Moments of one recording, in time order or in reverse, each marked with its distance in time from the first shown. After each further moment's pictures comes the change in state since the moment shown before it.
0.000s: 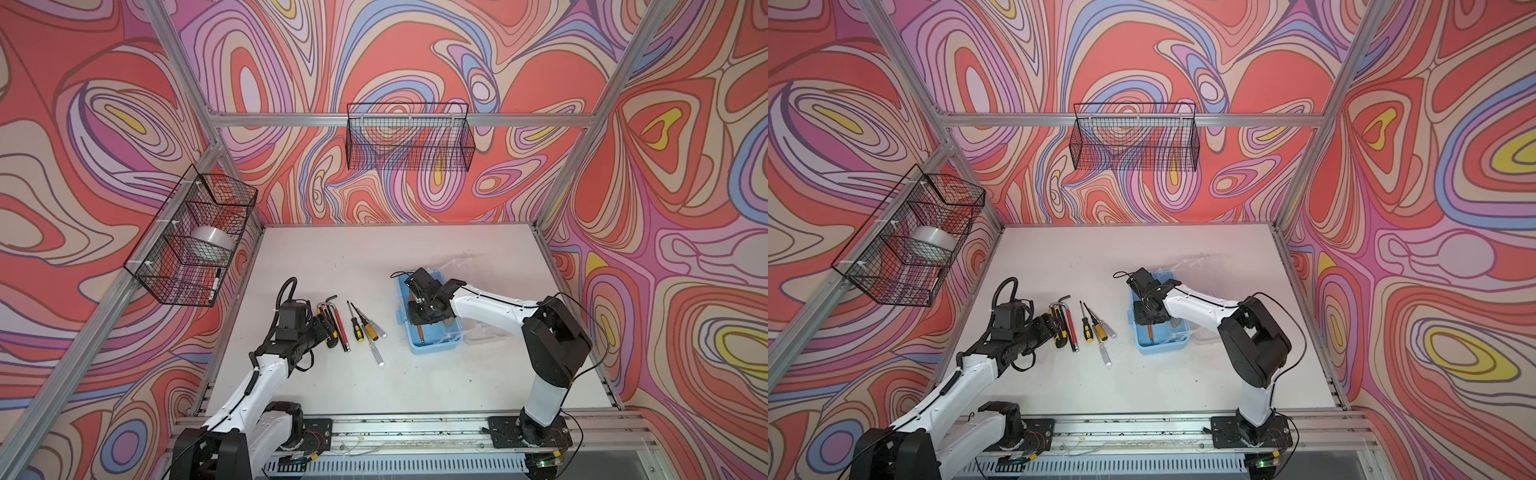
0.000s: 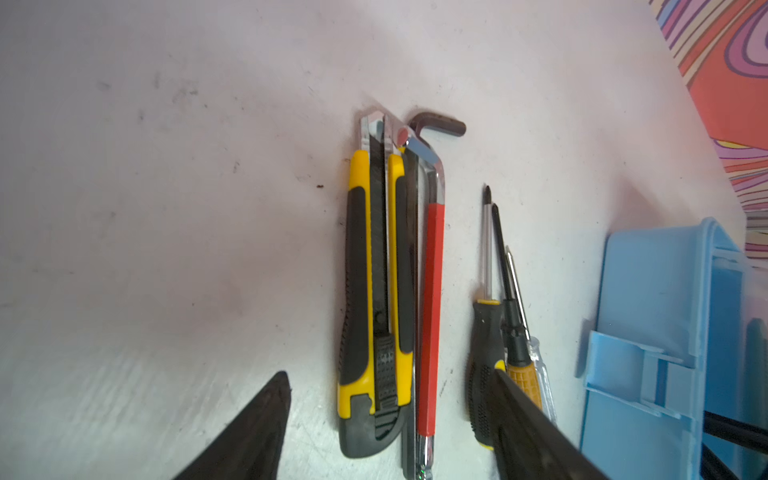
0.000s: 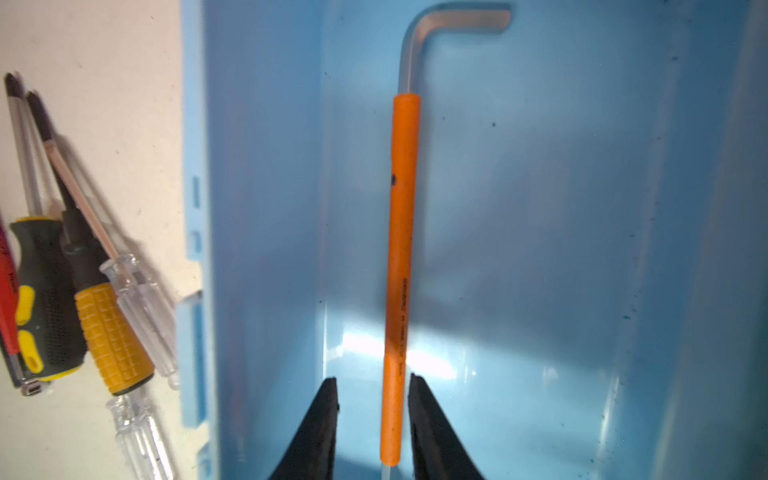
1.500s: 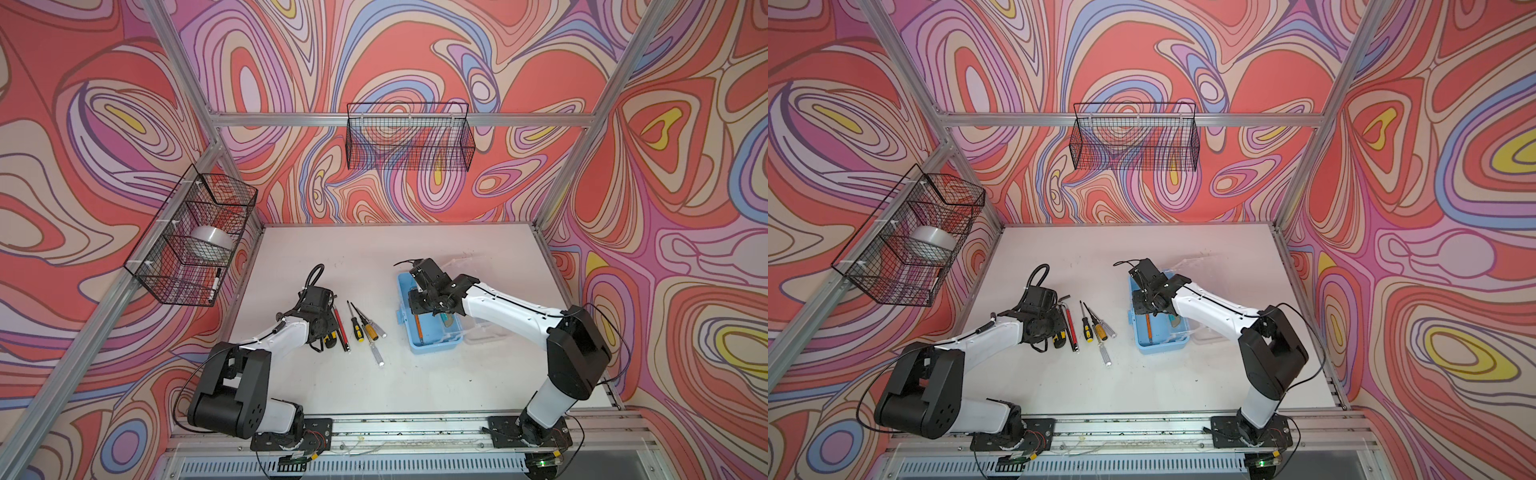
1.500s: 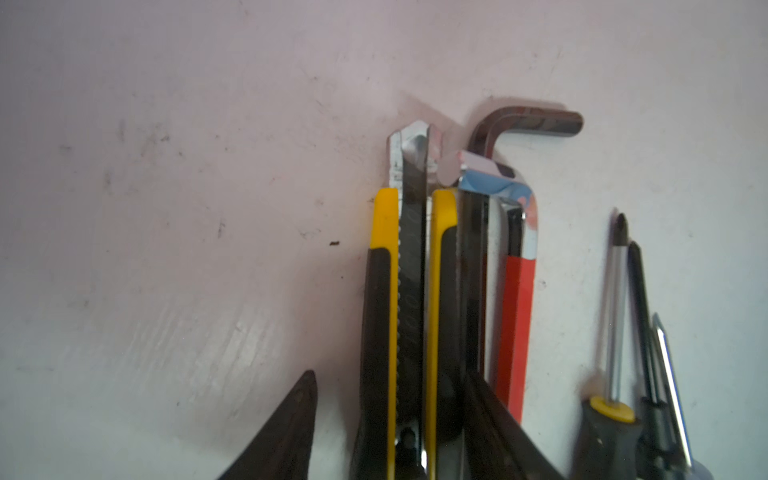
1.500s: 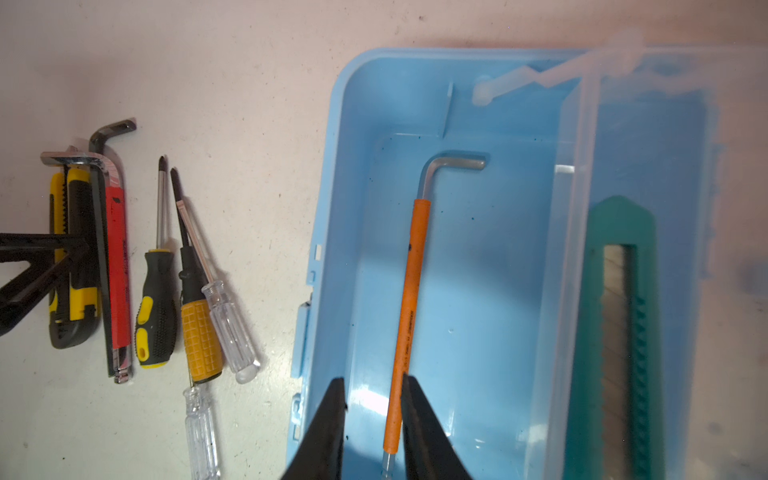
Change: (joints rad) left arm -0.133 0.411 0.182 -0.003 -0.240 0.022; right arm -0.001 -0.113 0.003 0.041 0.042 -0.073
